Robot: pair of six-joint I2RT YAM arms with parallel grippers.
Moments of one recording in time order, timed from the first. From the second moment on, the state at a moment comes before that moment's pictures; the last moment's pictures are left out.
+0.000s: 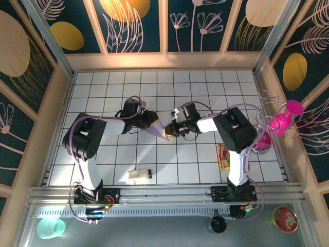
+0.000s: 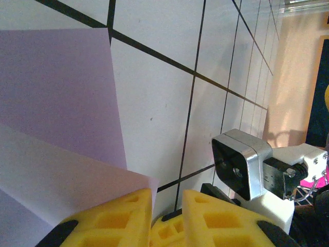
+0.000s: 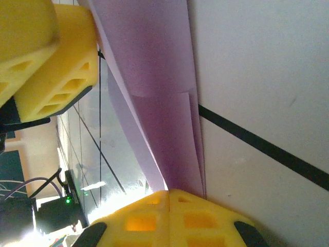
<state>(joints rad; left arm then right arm) -0.42 1.88 0.88 0.32 0.58 -1.05 0.53 1.99 0.94 0.16 -0.83 0.63</state>
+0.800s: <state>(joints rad) -0.42 1.96 0.95 0.30 0.59 -1.03 0.52 1.98 0.93 0.18 -0.86 0.67</state>
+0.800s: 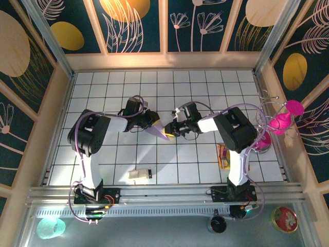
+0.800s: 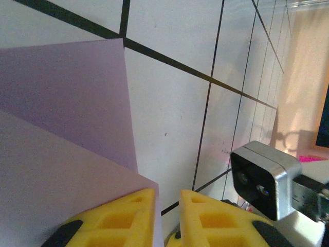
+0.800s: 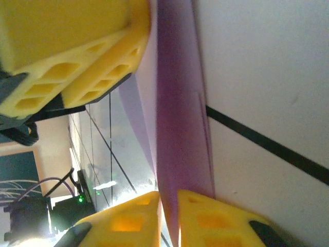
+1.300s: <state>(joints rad) -0.42 1.96 0.95 0.30 0.57 -1.02 0.54 1.90 0.97 0.02 -0.63 0.55</state>
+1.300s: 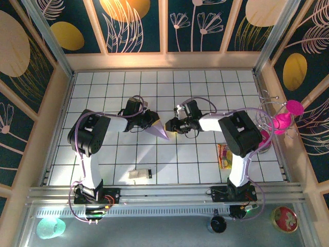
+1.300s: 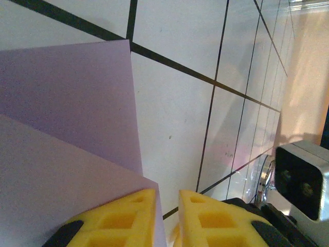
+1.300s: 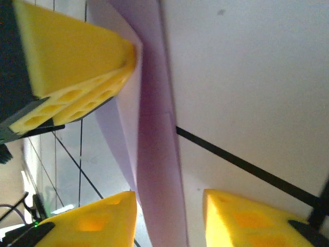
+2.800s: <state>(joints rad) -0.42 2.00 1.00 0.26 0.56 -1.02 0.59 1.93 1.03 -0.10 -0.51 0.42</state>
